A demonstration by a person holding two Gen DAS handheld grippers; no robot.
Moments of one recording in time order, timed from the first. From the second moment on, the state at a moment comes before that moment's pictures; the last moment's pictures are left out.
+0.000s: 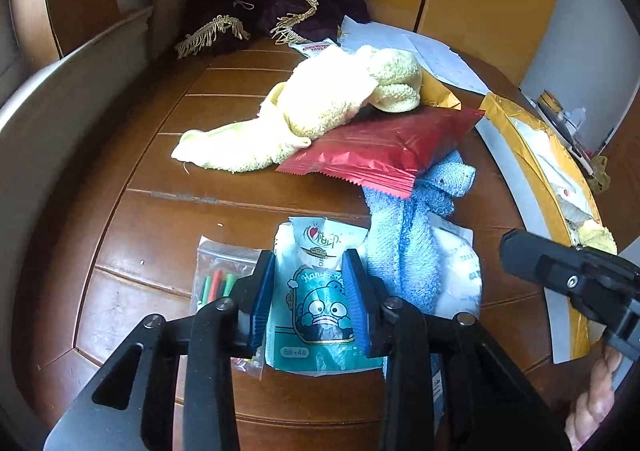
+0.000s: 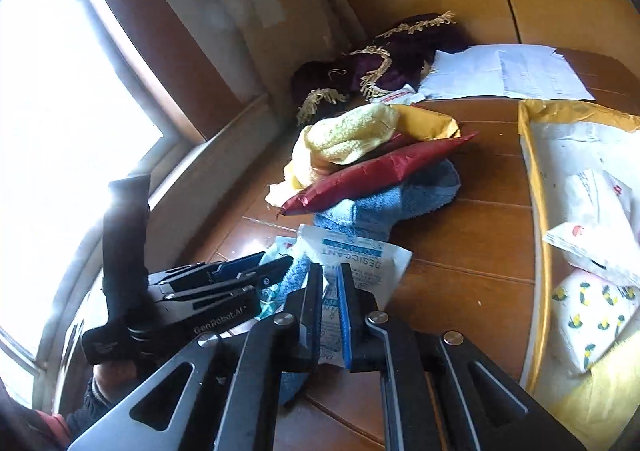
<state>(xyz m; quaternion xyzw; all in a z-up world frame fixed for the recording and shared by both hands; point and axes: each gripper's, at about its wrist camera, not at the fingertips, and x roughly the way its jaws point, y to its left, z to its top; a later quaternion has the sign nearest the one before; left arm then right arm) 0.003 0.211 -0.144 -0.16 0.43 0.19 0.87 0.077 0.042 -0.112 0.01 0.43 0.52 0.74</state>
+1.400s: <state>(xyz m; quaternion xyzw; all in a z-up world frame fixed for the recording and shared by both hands) -0.027 0.234 -0.139 -0.23 0.38 0.20 0.87 0.064 0.041 -0.137 -0.04 0.45 0.45 0.77</state>
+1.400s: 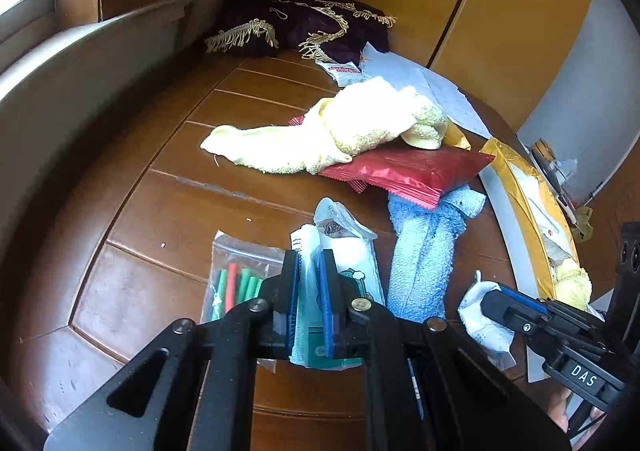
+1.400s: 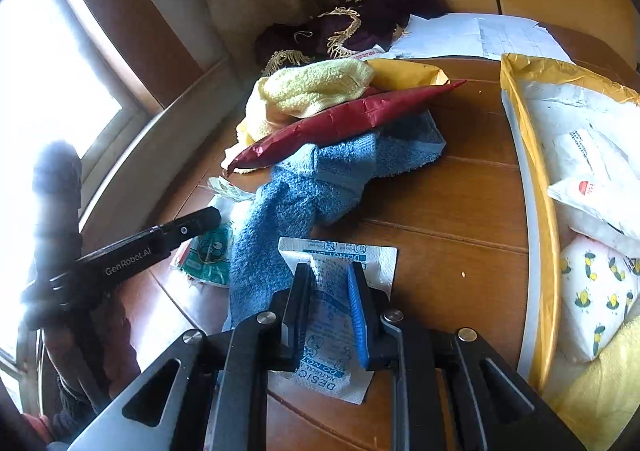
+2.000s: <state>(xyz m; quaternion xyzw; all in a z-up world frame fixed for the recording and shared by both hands) -0.010 0.235 -0.077 -0.24 0.33 0.11 0.91 0.063 0.013 -0.098 -0.01 0.40 0.46 0.79</state>
